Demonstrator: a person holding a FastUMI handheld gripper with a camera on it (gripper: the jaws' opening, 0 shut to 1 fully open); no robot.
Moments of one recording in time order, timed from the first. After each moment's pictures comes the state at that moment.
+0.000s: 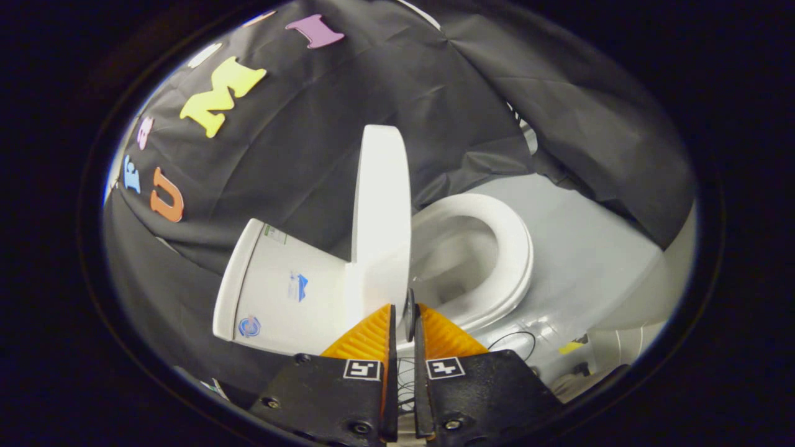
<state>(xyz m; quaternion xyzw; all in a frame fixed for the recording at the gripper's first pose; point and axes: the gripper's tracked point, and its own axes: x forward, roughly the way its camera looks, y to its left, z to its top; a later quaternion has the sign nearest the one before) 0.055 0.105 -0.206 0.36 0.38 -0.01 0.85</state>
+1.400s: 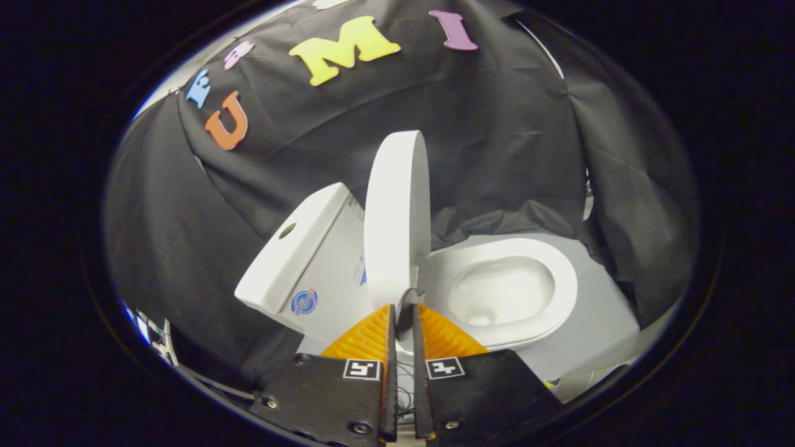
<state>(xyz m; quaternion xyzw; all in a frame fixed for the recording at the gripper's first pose) 0.047 0.240 -0.119 0.19 0.34 0.08 0.92</state>
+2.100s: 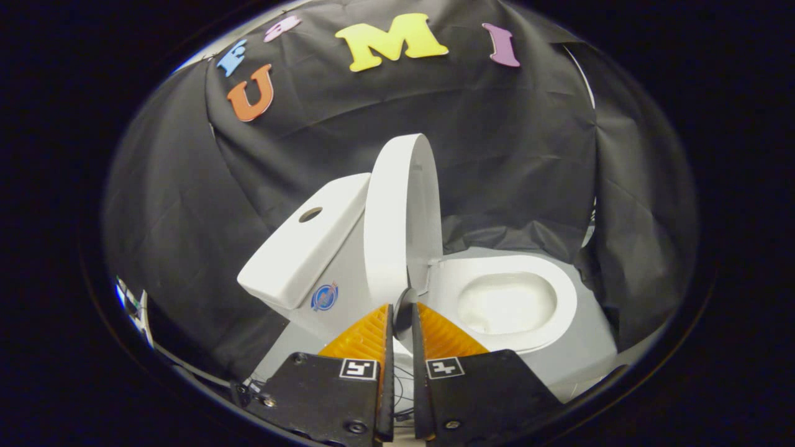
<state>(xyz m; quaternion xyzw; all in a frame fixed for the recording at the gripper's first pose) 0.048 0.301 -0.110 0.11 0.34 0.08 0.93</state>
